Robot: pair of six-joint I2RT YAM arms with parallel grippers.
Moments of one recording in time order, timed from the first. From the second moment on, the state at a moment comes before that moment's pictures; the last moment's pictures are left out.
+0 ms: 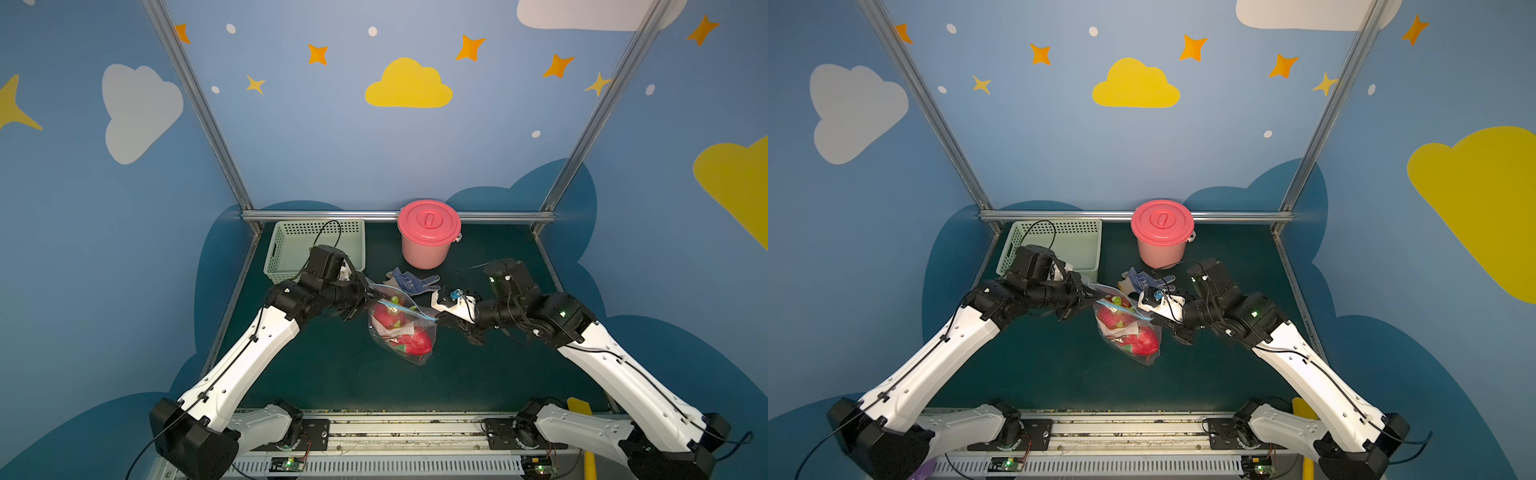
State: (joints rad) left arm -0.45 1.21 1.22 -0.75 0.51 -1.22; right arm 0.75 1.09 1.26 -0.95 -0.46 -0.57
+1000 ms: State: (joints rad) left arm -0.46 1.46 1.61 -0.84 0.59 -0.93; right arm 0.75 1.41 1.80 -1.04 -0.38 -0.14
